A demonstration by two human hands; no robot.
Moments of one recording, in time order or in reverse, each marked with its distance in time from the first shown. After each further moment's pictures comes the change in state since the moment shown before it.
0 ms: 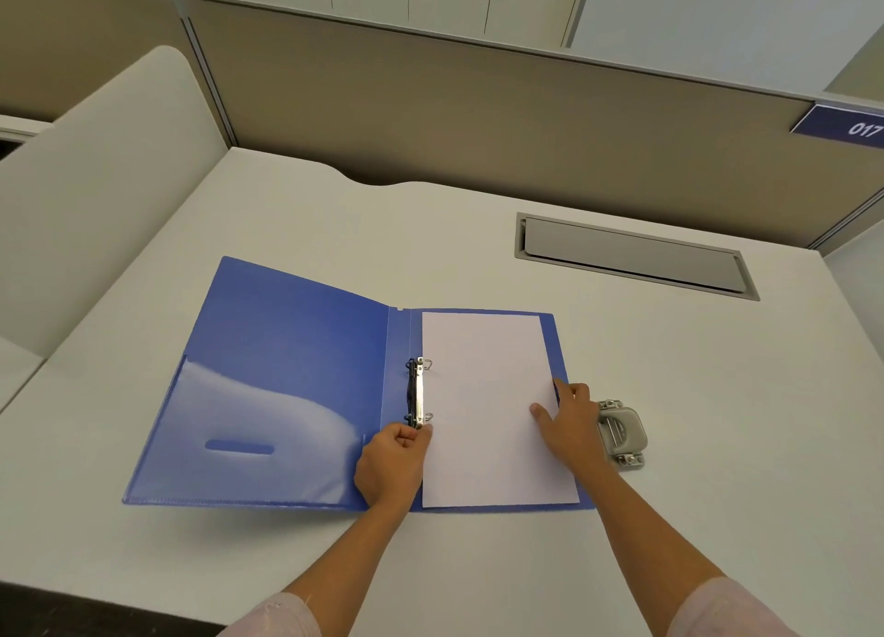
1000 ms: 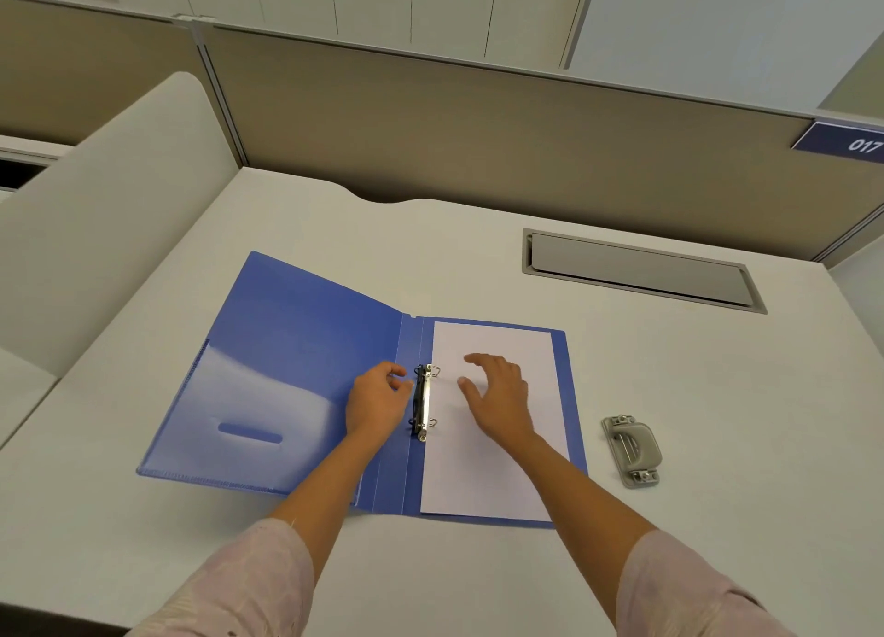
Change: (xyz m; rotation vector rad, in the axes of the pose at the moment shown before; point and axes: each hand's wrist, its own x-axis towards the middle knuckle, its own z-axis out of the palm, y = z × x) left_hand 0.101 0.029 -0.033 -0.003 -0.101 0.256; right_hand 0.007 -0.110 0.038 0.190 0.035 -0.331
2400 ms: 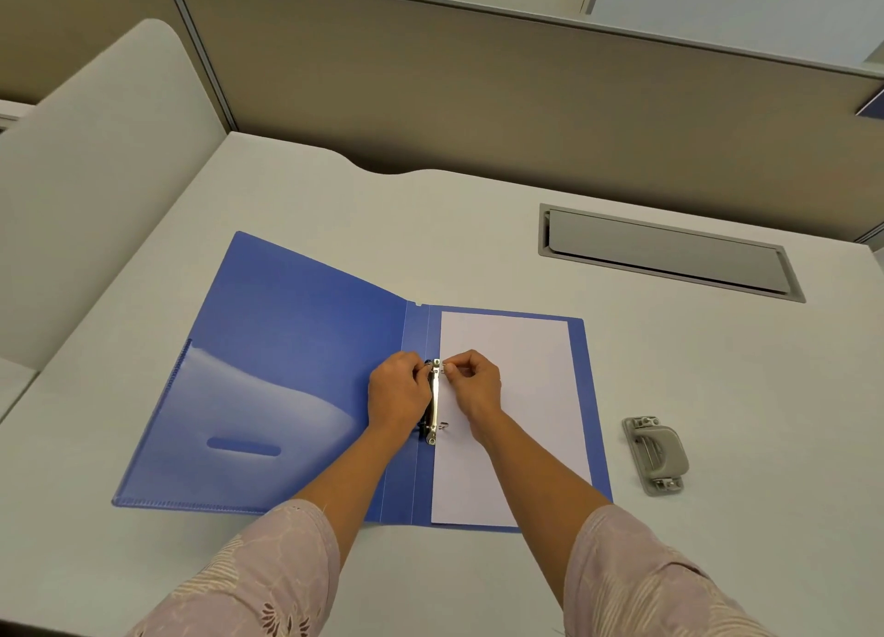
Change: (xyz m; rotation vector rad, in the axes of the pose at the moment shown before) left_hand 0.020 0.003 0.031 0.136 0.082 0.180; right_hand 0.034 -0.020 0.054 0.611 0.017 0.430
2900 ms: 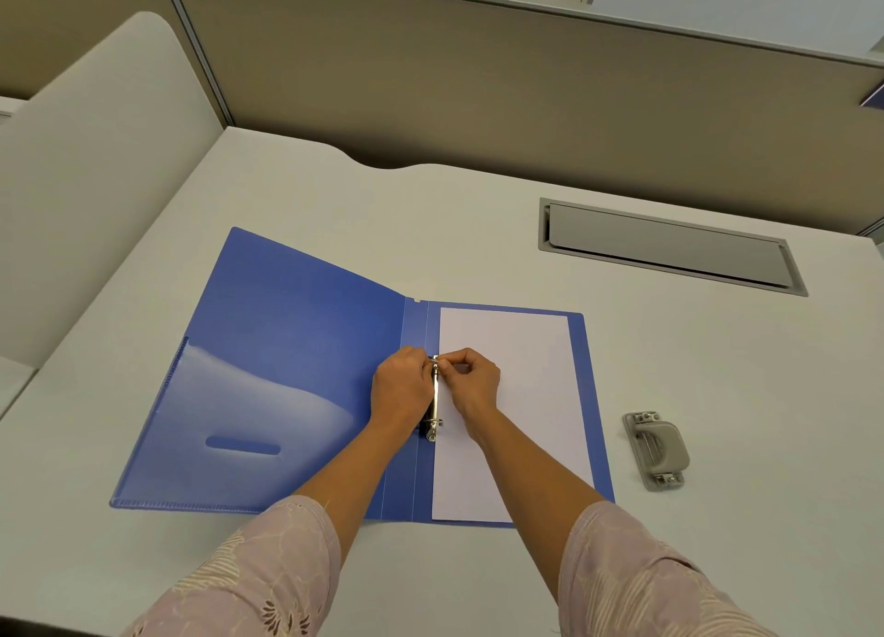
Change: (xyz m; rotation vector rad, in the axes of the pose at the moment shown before) left_hand 0.000 0.005 -0.001 0.140 -0.048 0.111; right_hand -0.003 -0.001 0.006 0.032 0.051 0.003
